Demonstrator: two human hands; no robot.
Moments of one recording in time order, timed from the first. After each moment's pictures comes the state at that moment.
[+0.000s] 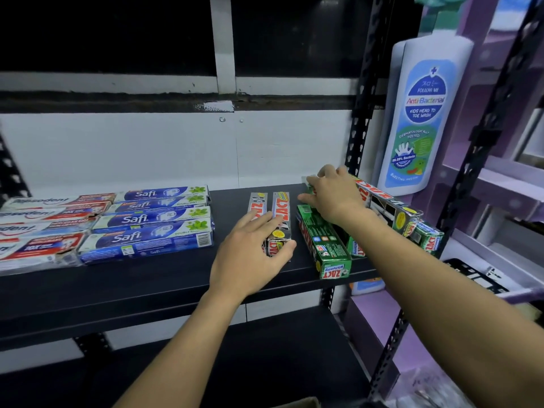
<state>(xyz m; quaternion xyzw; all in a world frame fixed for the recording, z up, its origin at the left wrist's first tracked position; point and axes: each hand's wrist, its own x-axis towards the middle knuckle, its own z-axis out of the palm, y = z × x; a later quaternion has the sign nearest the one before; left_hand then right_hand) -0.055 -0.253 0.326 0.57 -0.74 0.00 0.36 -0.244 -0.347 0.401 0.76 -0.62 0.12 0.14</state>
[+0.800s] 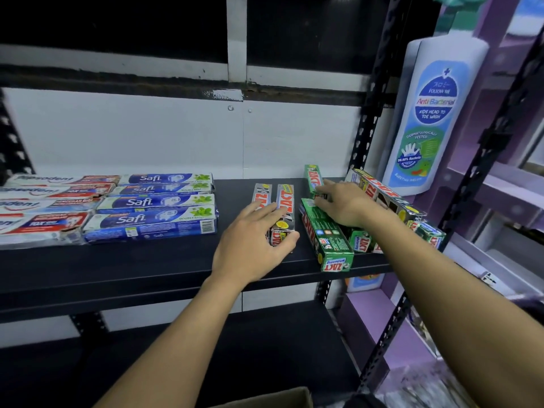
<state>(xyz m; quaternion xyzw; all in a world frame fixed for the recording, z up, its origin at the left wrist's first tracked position) -0.056 -0.251 0.328 0.57 -0.74 0.01 0.35 -0.266 -0.335 0.394 0.79 -0.61 0.08 0.00</state>
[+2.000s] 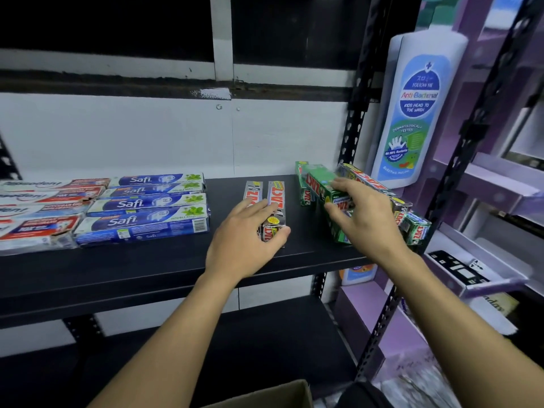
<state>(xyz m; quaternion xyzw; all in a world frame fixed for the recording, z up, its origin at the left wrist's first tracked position) -0.055 -0.253 0.325 0.56 -0.74 0.00 0.36 -0.288 -0.256 0.369 0.74 -0.51 0.42 0.06</state>
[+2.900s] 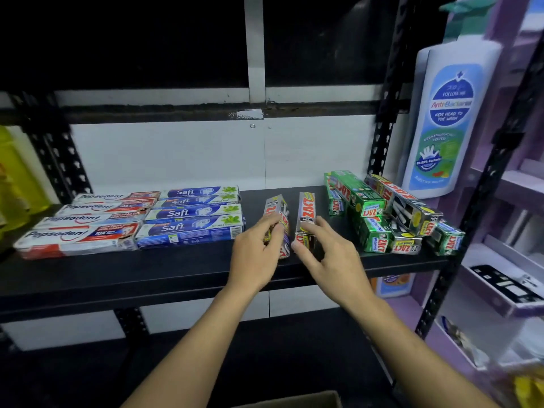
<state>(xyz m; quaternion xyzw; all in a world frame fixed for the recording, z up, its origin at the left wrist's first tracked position) -0.037 -0.223 0.328 0.55 -0.65 -0.10 0.51 -0.204 -0.220 0.321 0.76 -0.48 0.44 -0.08</state>
